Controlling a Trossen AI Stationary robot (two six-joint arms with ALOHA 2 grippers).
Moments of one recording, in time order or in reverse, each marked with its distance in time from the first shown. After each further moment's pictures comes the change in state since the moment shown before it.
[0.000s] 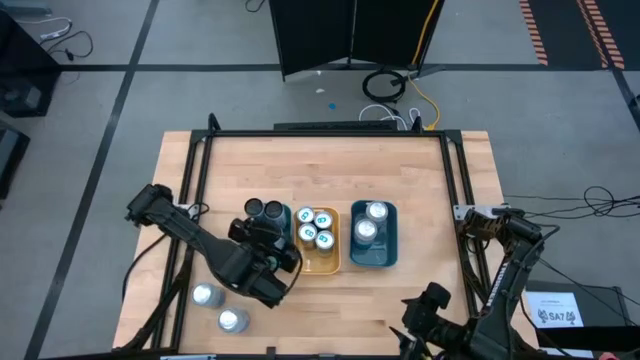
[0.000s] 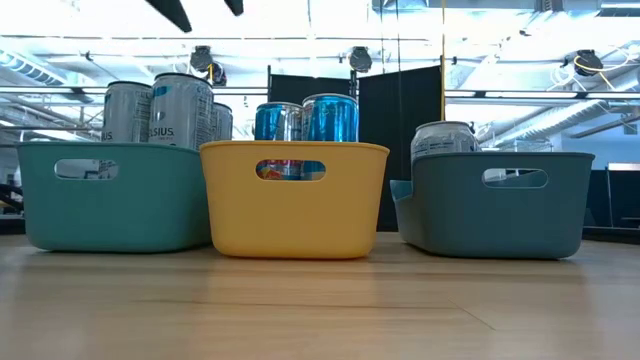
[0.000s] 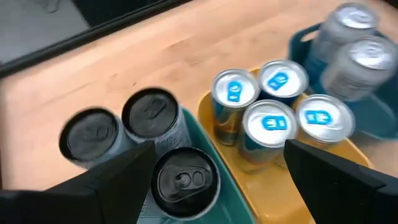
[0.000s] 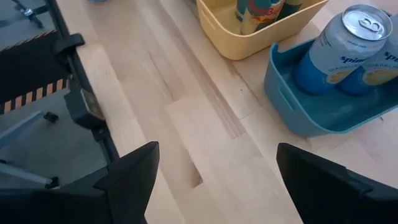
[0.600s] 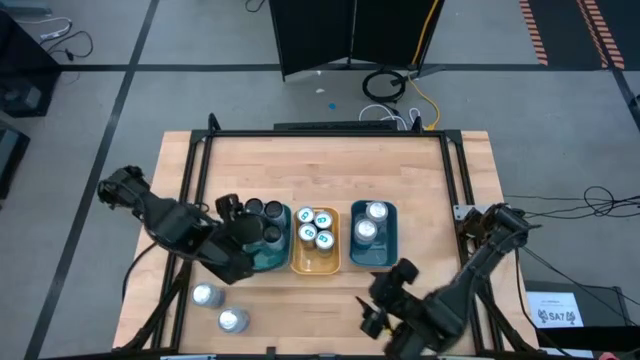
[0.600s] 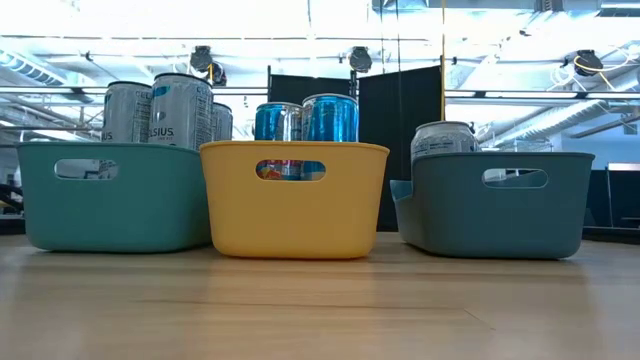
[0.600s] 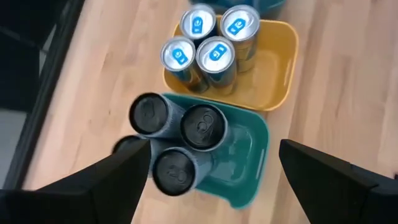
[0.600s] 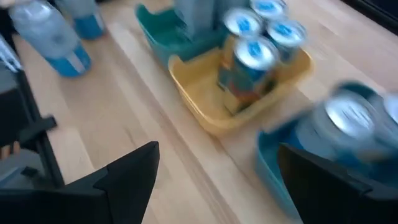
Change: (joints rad) left arm -0.011 -0.257 0.090 0.000 0.314 0.955; right arm -0.226 -0.002 0.000 0.117 0.112 -0.184
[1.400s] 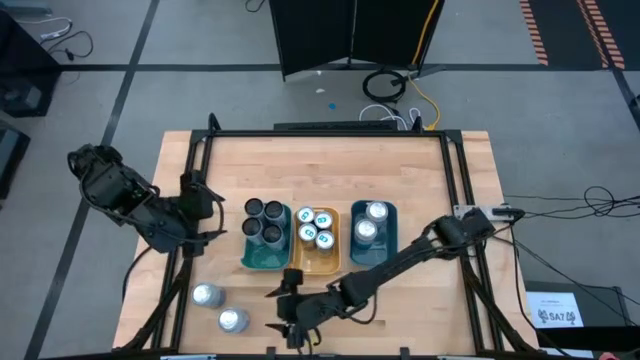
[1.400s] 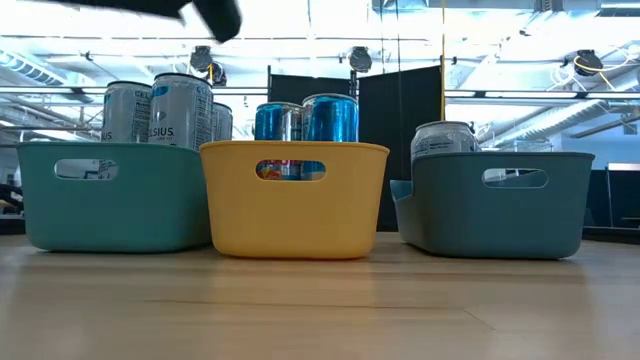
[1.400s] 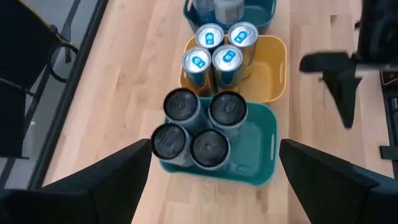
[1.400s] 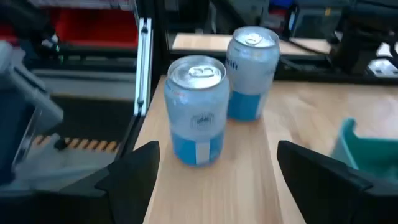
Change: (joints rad) left arm -0.081 -0.360 -0.158 -0.001 -0.052 0.084; right arm -0.325 0.379 0.000 1.344 -0.435 -1.178
